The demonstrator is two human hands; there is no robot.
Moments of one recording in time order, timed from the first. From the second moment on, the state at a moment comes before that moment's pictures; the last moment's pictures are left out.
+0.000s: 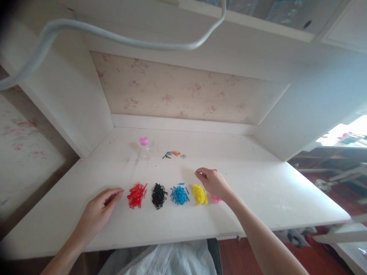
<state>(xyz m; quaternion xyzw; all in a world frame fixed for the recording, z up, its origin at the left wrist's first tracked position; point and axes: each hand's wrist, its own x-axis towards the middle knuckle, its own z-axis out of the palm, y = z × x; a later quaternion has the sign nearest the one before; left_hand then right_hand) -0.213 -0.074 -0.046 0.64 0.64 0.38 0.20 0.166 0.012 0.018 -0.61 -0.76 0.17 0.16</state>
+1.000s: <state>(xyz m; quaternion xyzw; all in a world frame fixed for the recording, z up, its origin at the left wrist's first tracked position) -0.213 -0.069 -0.044 0.63 0.67 0.35 0.19 0.240 -0.051 -0.029 -0.73 -0.56 0.15 0.36</state>
